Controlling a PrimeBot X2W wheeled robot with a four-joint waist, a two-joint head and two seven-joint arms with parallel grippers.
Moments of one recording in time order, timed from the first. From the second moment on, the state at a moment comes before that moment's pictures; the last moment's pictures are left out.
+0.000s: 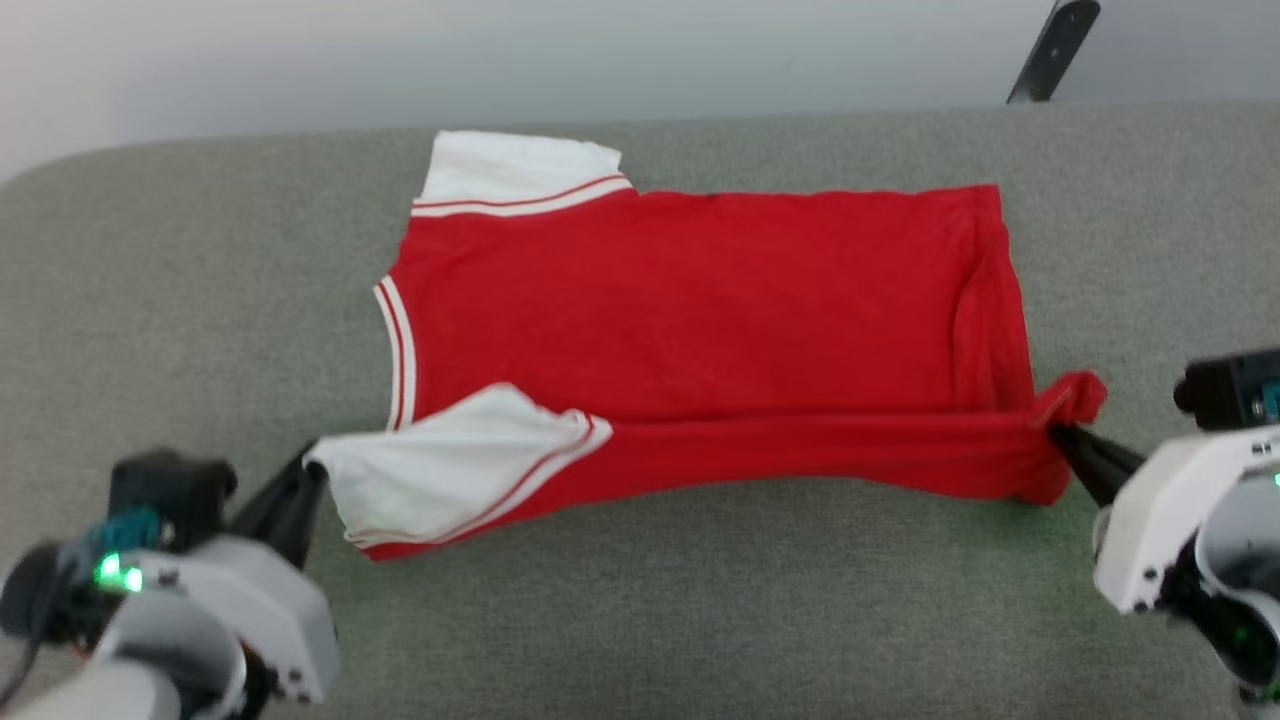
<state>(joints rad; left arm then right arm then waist) -0.31 1.00 -0.72 -0.33 -0.95 0.52 0.01 -0.24 -0.31 0.05 -0.04 0.48 0.13 0.64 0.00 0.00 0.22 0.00</state>
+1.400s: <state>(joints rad) -0.94 0.69 -0.90 0.36 -1.16 0.24 0.88 -0.71 -0.28 0.23 0.43 0.41 0.13 1.03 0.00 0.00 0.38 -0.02</state>
